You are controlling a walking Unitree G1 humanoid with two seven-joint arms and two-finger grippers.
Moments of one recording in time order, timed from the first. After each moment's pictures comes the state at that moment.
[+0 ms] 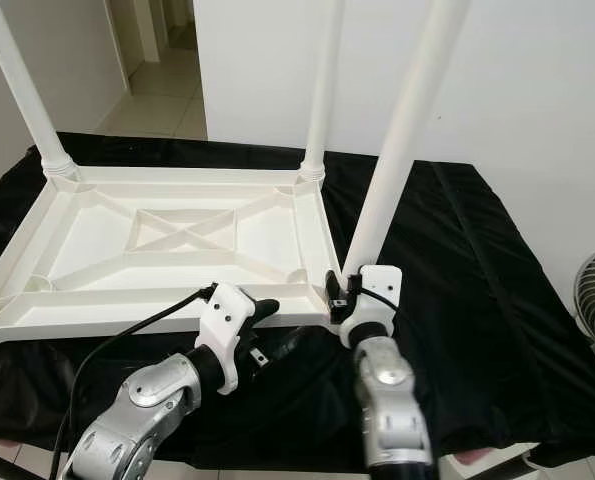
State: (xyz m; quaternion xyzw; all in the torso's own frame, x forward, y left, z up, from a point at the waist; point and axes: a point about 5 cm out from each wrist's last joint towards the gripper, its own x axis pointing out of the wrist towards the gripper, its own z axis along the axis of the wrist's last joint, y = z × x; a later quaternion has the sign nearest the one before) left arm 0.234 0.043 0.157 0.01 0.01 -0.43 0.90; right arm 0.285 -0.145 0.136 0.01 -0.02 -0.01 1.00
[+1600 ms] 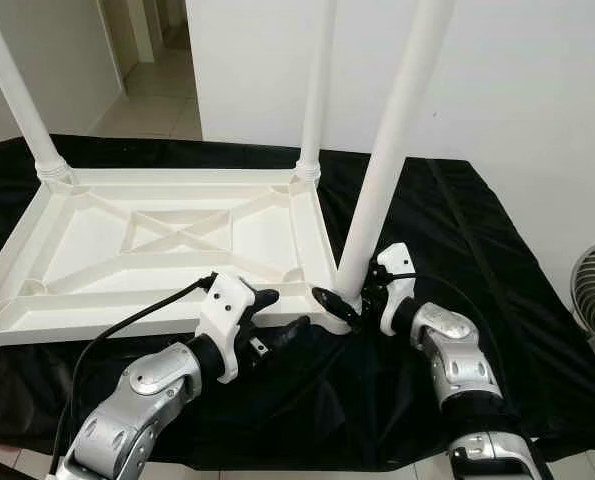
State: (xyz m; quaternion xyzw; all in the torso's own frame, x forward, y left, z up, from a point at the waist) left arm 0.242 0.044 0.164 0.01 0.00 -0.43 0.90; right arm 0.322 -0.189 0.135 -0.07 0.02 0.41 0.91
